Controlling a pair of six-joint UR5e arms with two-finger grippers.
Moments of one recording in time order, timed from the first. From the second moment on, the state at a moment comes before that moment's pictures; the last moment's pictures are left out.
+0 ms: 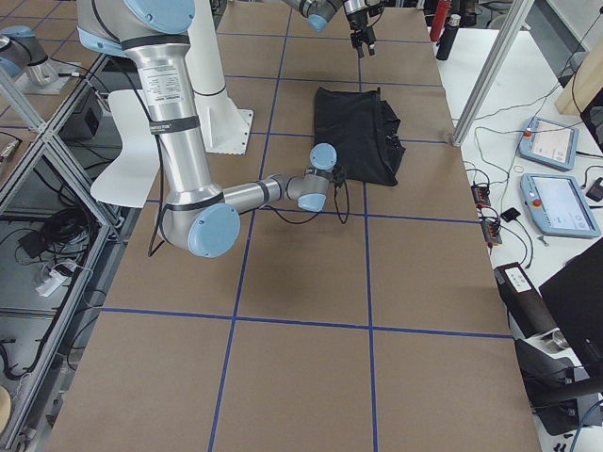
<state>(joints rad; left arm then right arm) -0.92 -1.96 -1.66 -2.39 -2.08 -1.72 0.69 -1.31 1.45 -0.46 2.32 1.71</state>
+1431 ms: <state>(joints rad) -0.92 -1.94 -1.66 -2.39 -2.07 -1.72 0.44 -1.39 1.75 -0.46 2.41 1.87</state>
